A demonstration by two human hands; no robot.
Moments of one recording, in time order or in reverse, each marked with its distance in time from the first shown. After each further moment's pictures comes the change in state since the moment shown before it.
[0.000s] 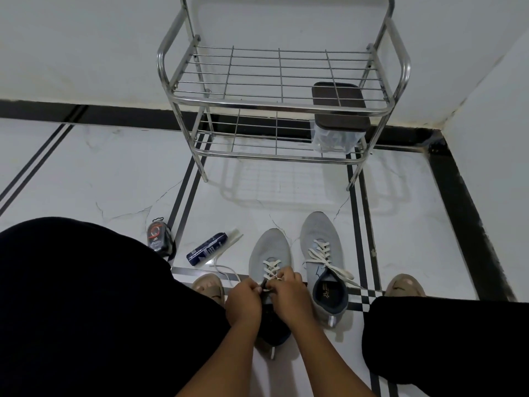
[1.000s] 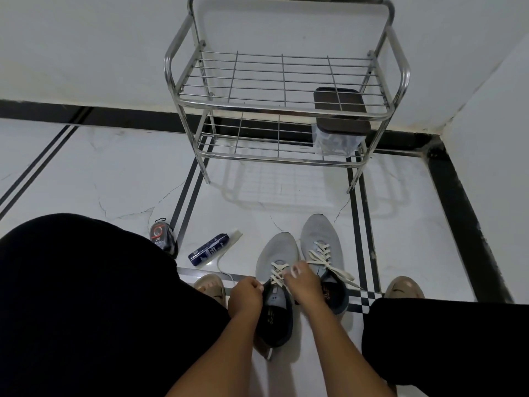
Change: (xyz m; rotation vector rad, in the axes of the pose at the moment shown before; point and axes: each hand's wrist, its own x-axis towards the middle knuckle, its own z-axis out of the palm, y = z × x) left_hand 0.008 0.005 -0.007 0.004 -0.104 -0.014; right_hand 0.023 0.012 -0.020 0.530 0.047 0.414
